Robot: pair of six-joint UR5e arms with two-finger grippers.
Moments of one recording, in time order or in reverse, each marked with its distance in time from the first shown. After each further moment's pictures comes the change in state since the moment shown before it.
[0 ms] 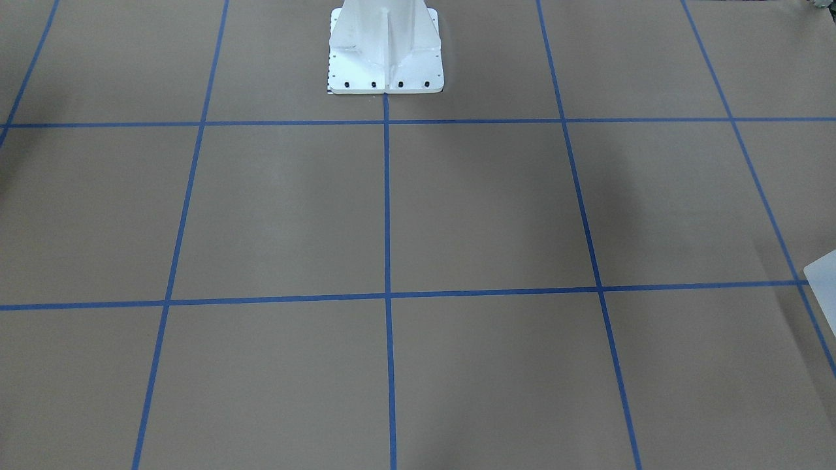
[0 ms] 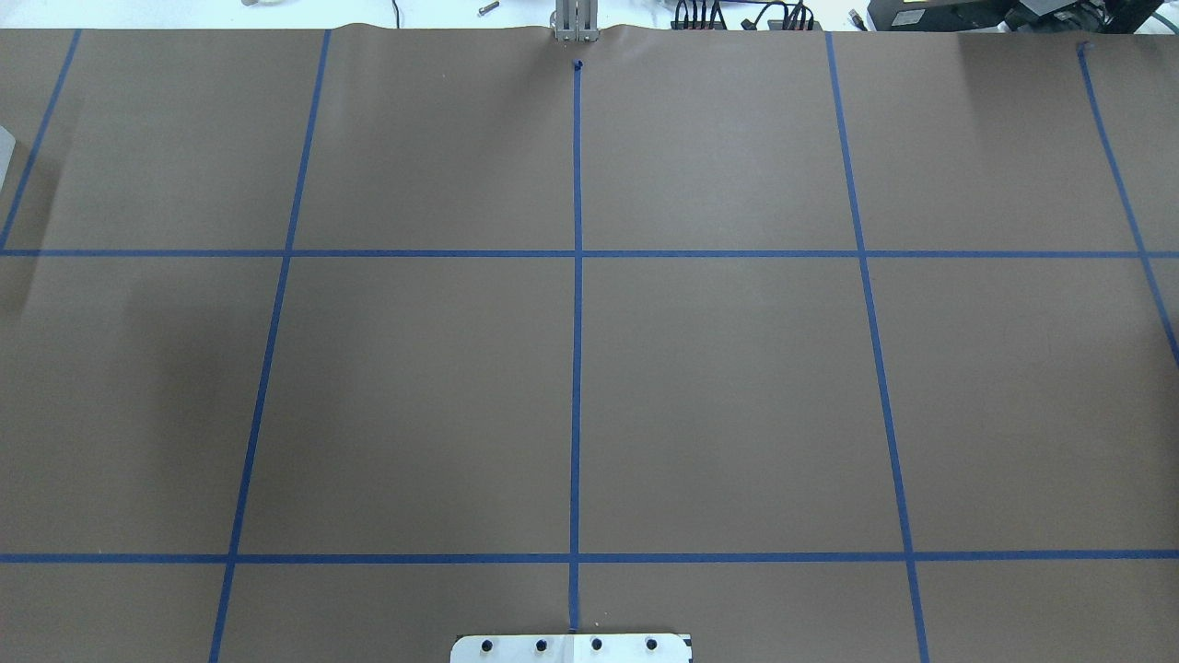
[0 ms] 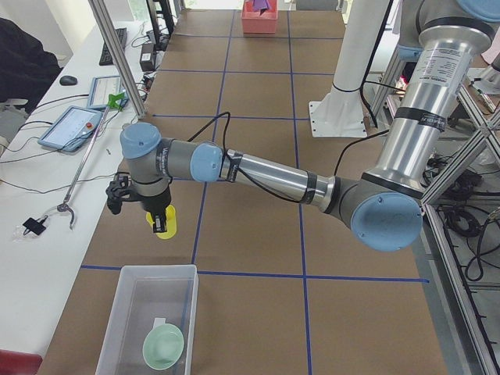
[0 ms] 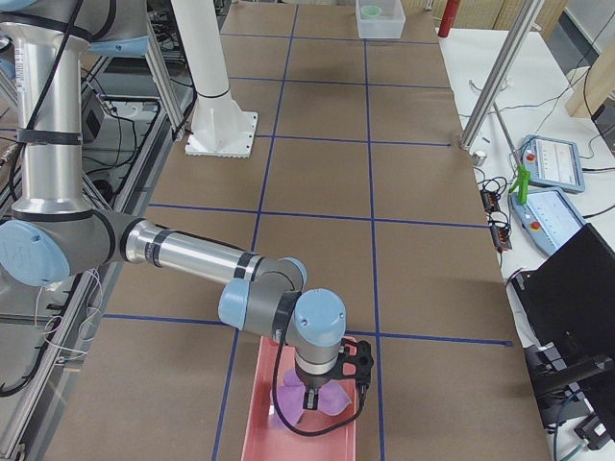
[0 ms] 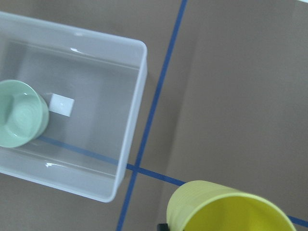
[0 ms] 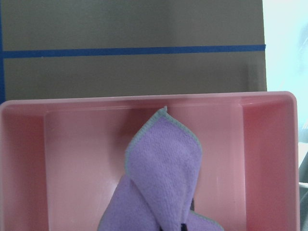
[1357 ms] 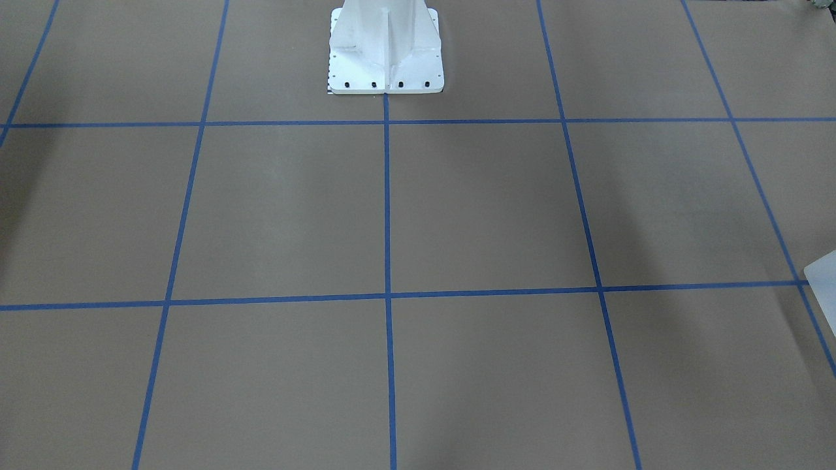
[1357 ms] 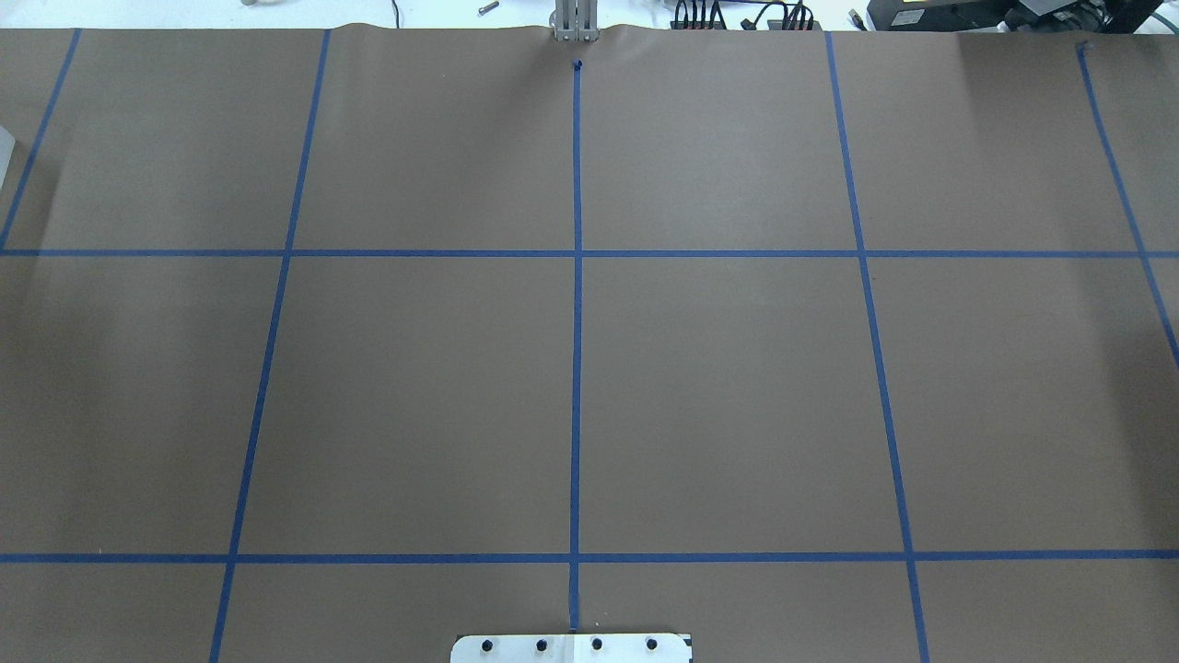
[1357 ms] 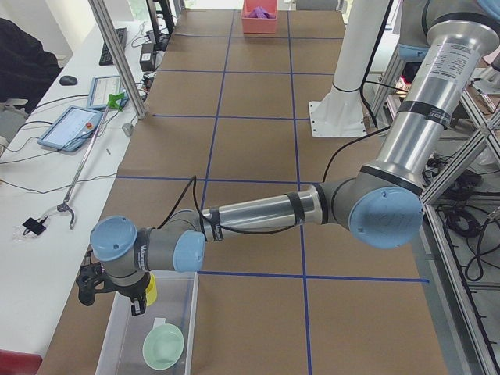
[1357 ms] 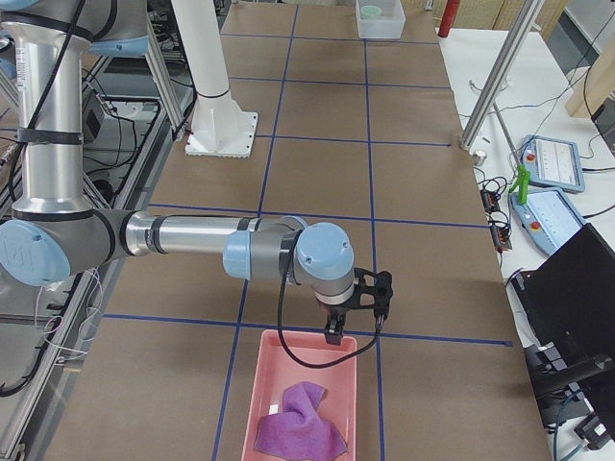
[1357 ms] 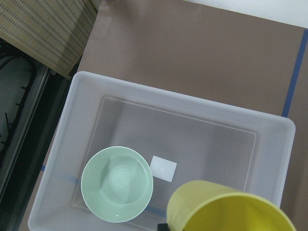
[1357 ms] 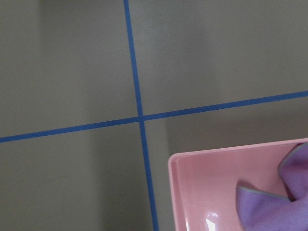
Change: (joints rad) left arm -0.092 -0.061 0.559 -0.483 -0.072 -0.037; right arm -0.037 -0.008 0.331 -0.114 0.269 0.291
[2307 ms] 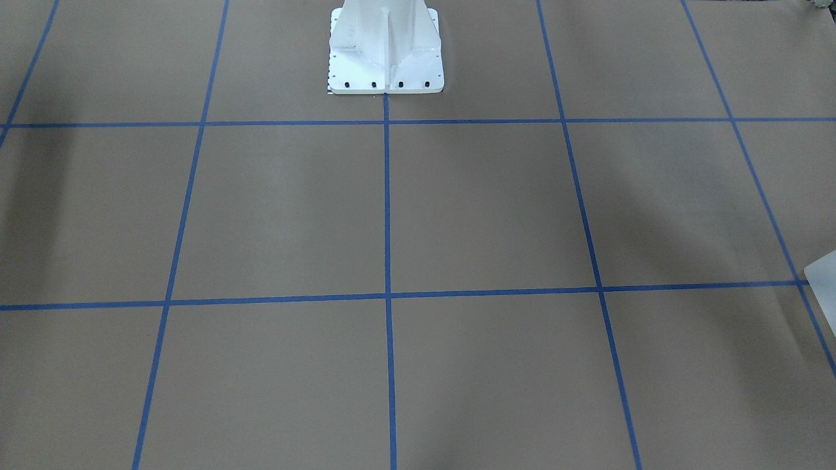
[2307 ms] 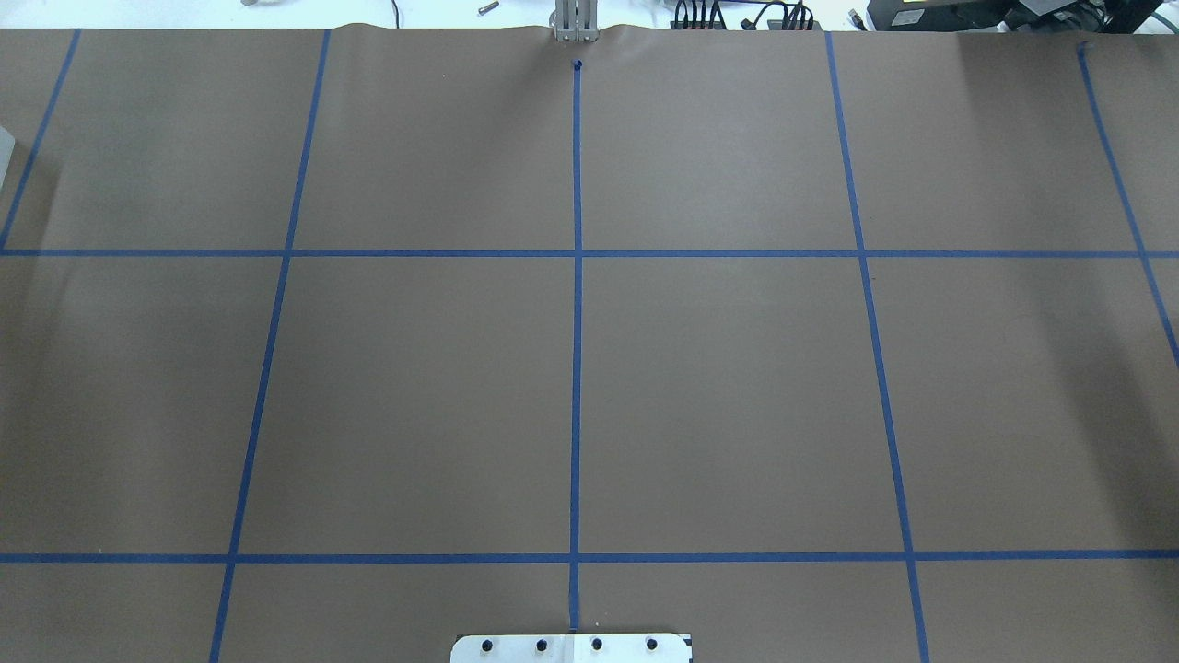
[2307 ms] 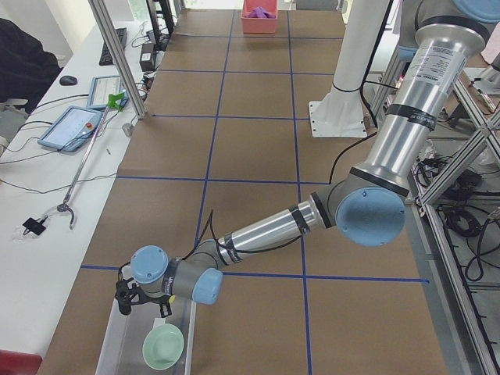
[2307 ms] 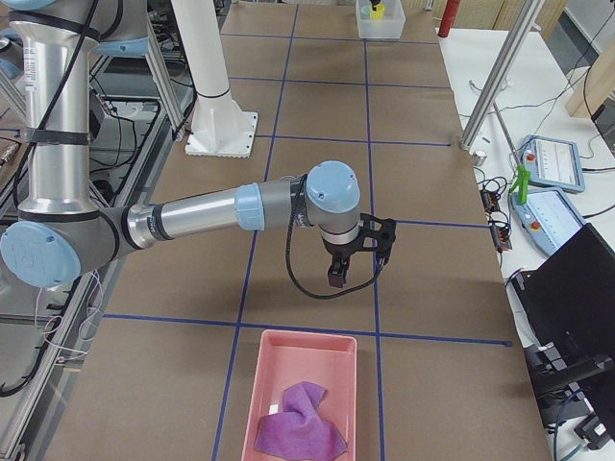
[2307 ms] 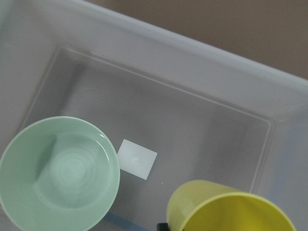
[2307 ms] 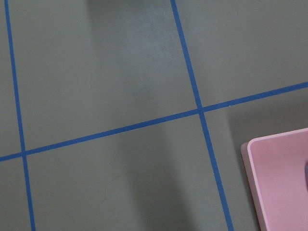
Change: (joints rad) left arm 0.156 0.027 0.186 -0.368 -0.037 -0.280; right arm -0.092 -0.001 0.143 -0.035 0.032 0.207
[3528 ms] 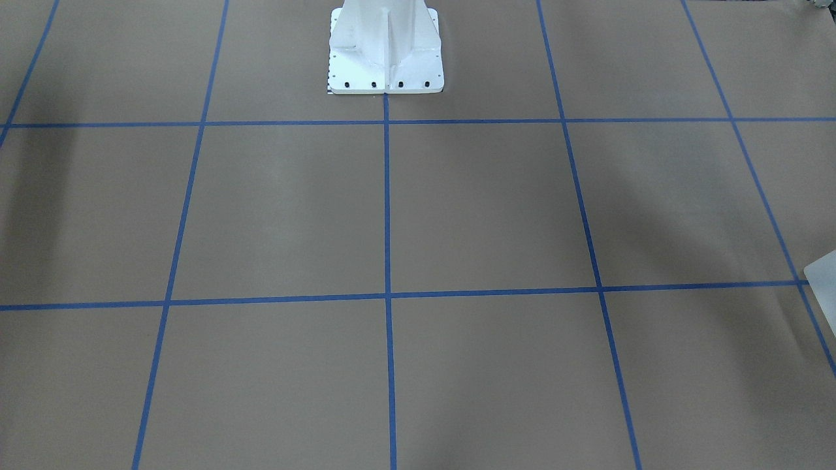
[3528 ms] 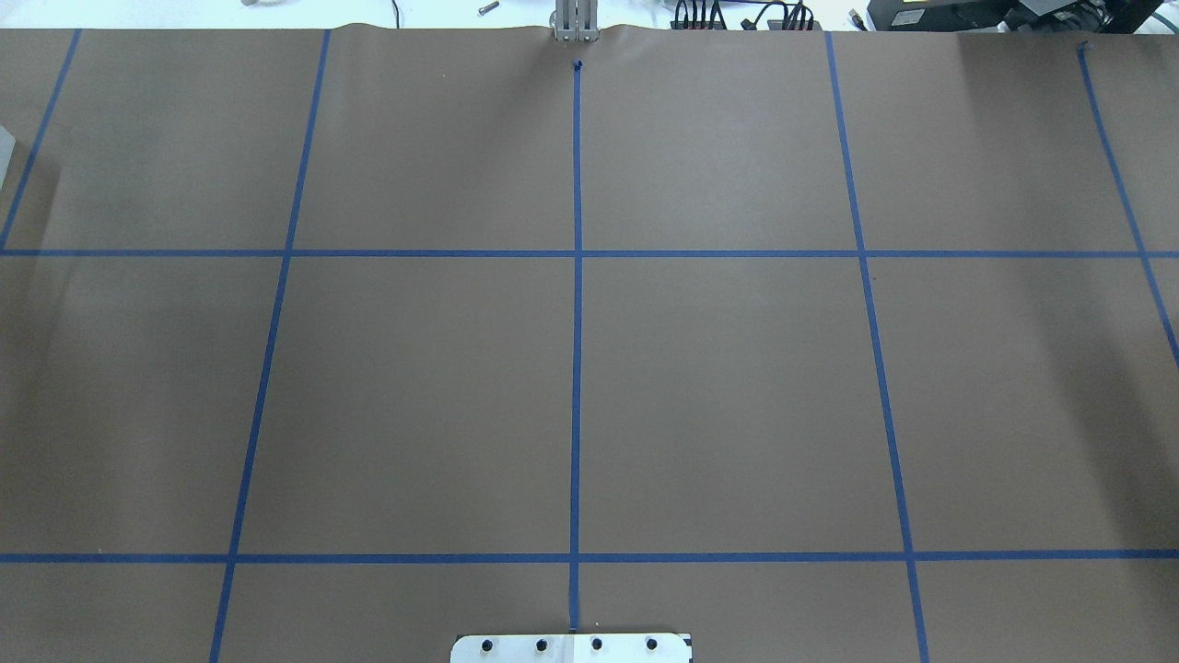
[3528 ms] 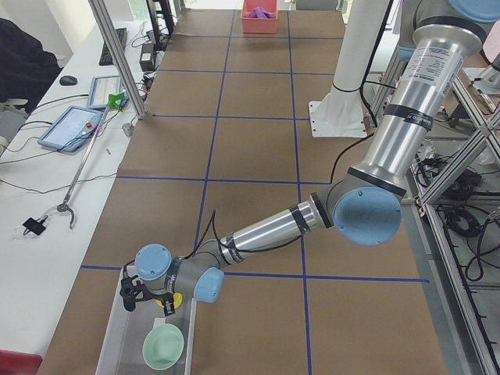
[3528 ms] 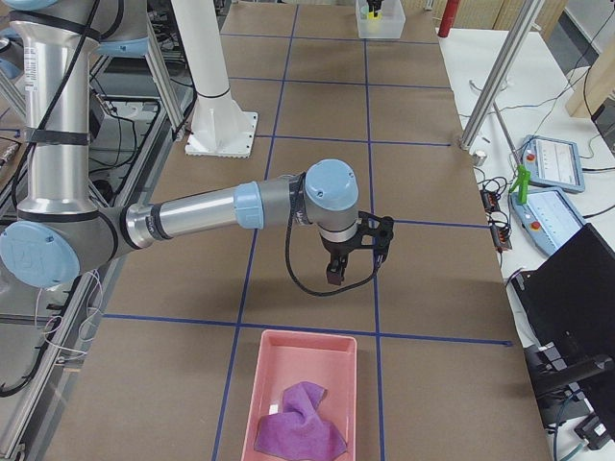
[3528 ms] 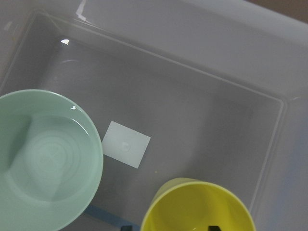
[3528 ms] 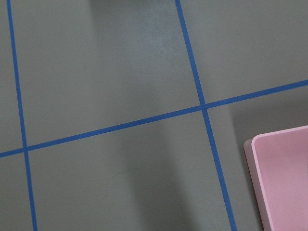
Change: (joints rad) left arm 0.026 0.002 -0.005 -0.016 0.004 -0.010; right arm -0.011 -0.009 0.013 0.000 0.001 0.003
